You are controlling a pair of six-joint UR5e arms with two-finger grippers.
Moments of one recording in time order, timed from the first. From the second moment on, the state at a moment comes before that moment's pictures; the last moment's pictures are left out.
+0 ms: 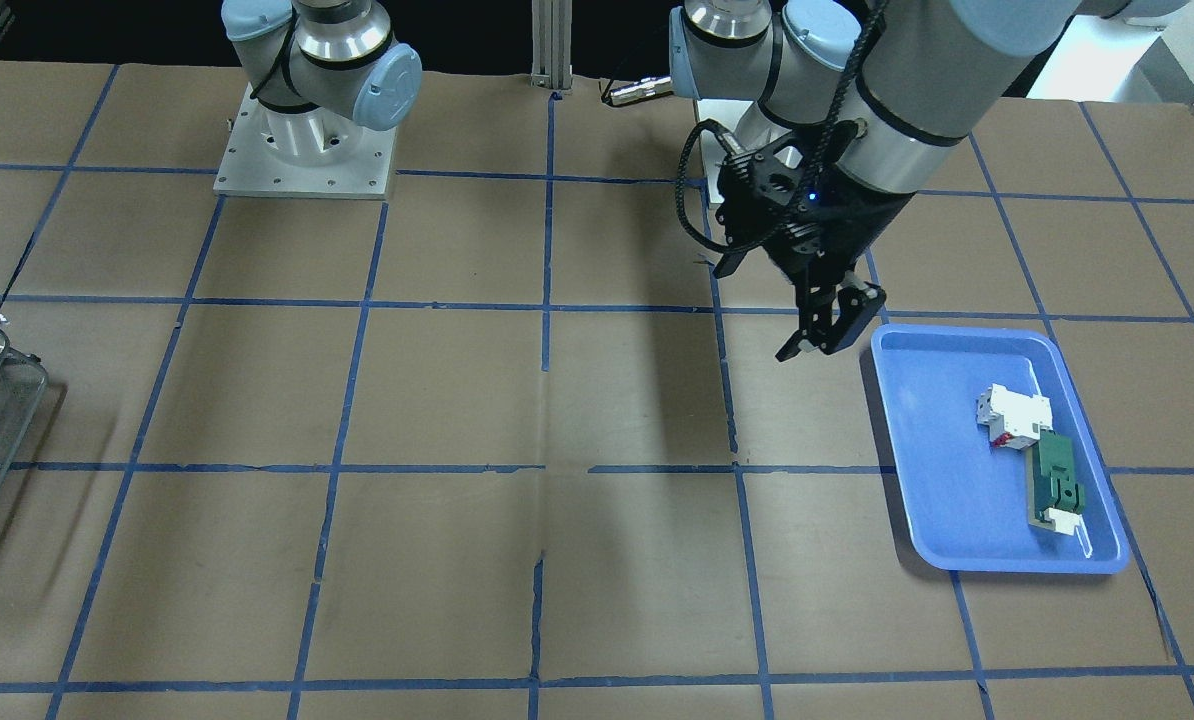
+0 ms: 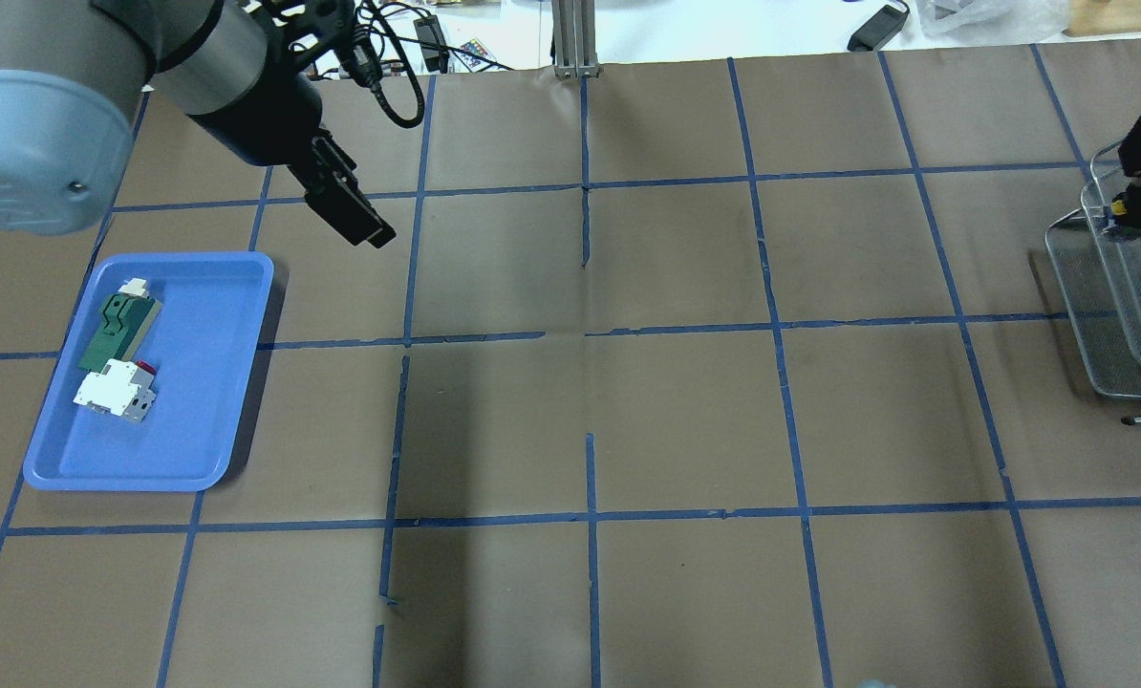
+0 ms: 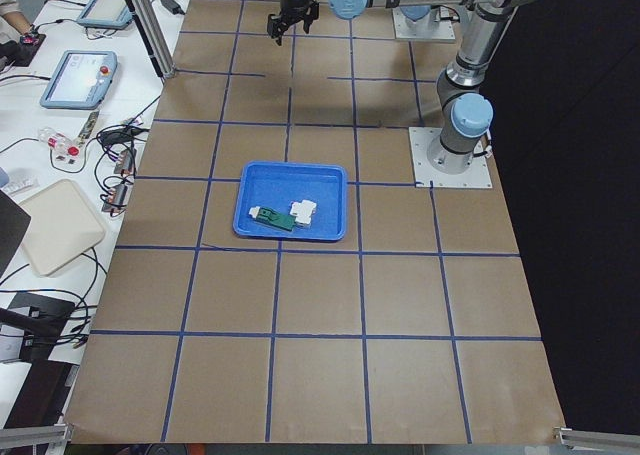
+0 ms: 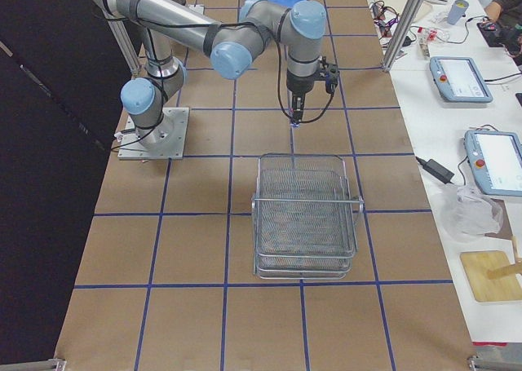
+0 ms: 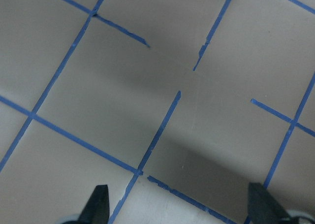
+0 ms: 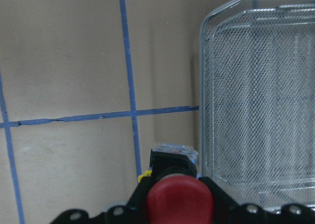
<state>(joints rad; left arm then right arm) -1.53 -1.56 -1.65 -1.42 1.38 0.92 1.03 -1.45 1.55 -1.72 -1.58 -0.47</state>
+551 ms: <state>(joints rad) -1.51 -1.48 -1.70 -1.41 1.55 0.42 0.93 -1.38 1.54 -1.86 -1.55 -0.63</state>
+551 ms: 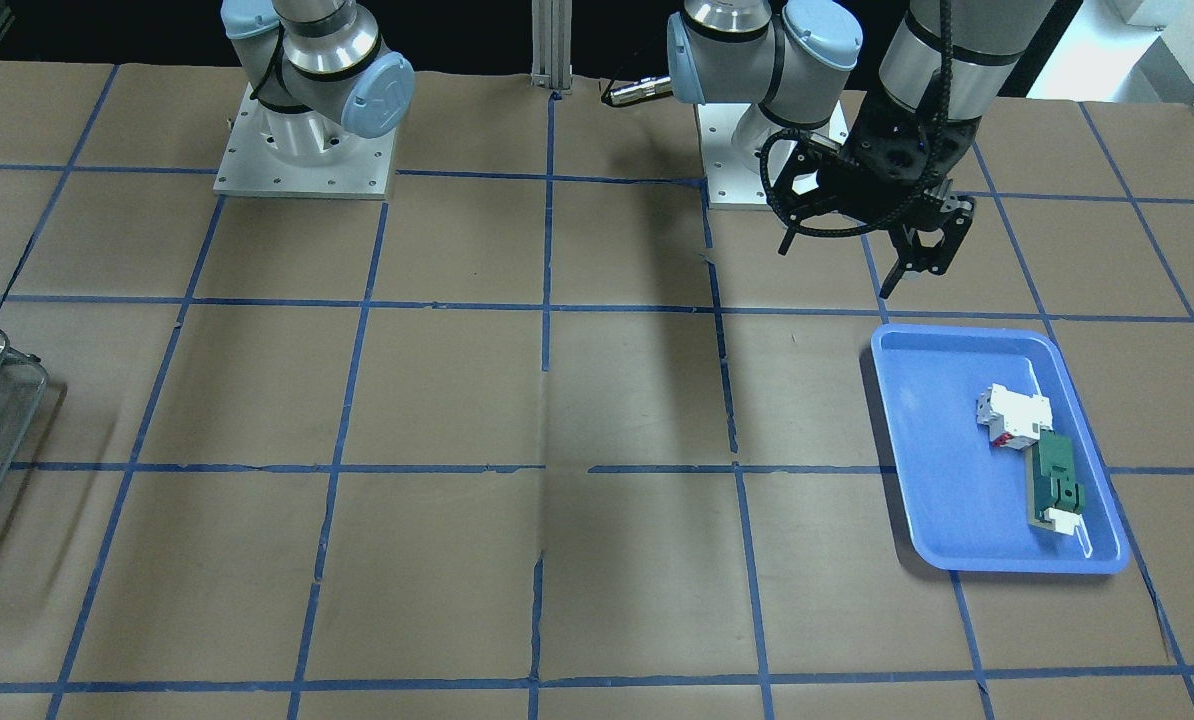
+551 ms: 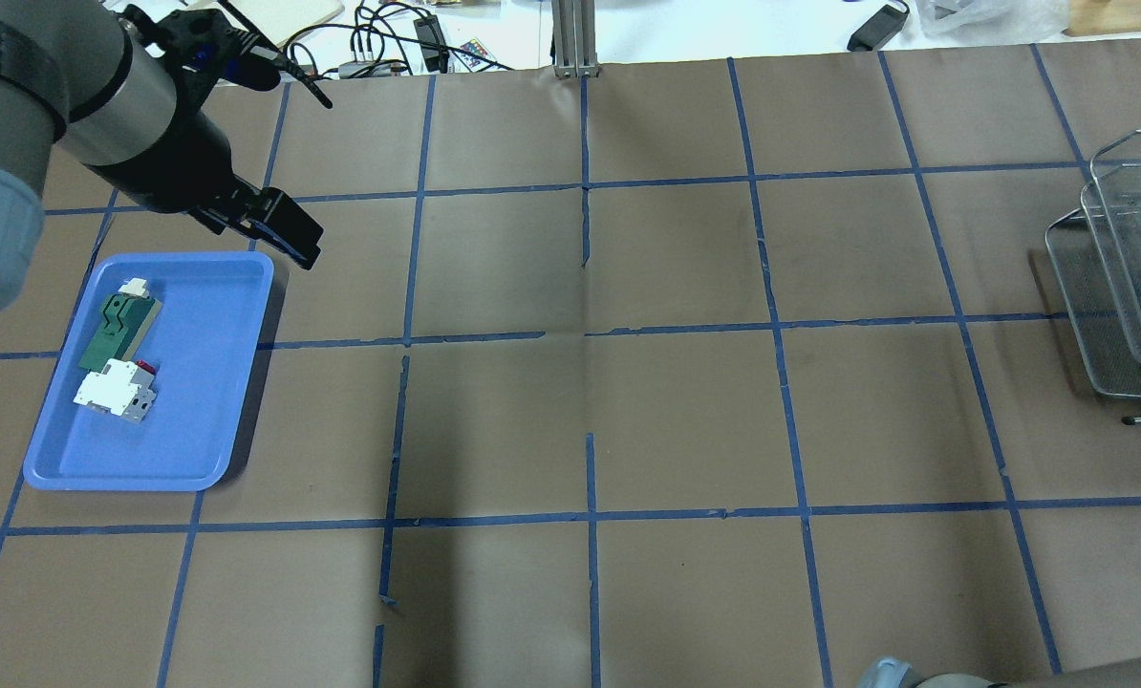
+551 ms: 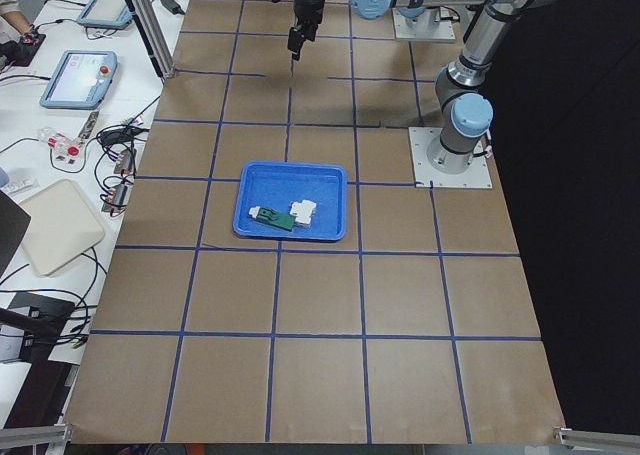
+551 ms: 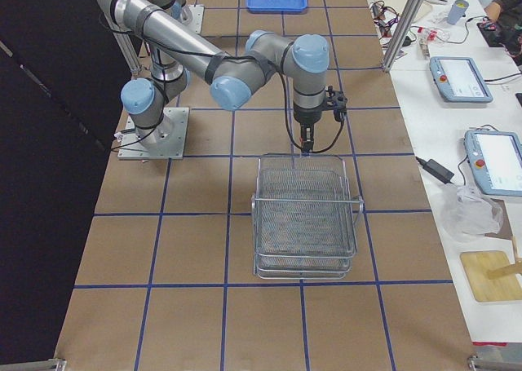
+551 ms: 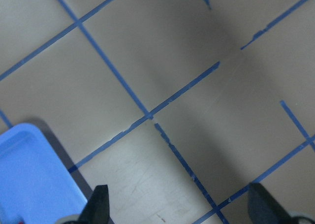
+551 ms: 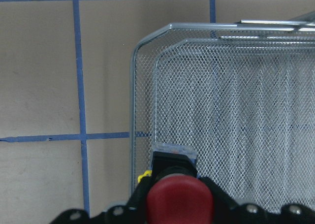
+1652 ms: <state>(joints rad) -1.56 -1.50 -1.69 -1.41 1.59 -0.09 0.90 -1.31 1.54 -1.89 -1.55 -0.65</state>
